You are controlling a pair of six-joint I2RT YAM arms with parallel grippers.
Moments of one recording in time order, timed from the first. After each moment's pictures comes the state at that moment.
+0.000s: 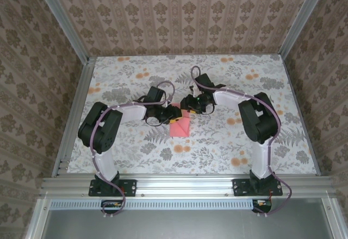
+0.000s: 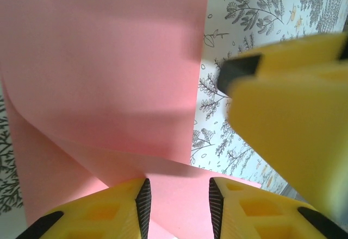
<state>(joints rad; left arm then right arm) -0.57 1.84 0.99 -0.10 0.63 -0.82 0.43 1.97 1.31 -0.40 -0.49 0.60</state>
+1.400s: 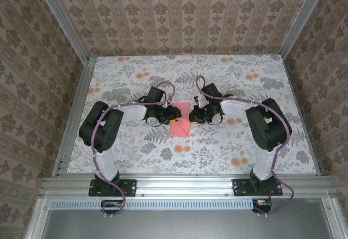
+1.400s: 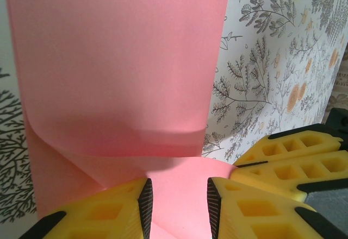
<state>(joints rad) -0.57 1.85 0.99 -0.10 0.62 -0.82 0.43 1.86 1.08 -0.35 -0.58 0.52</state>
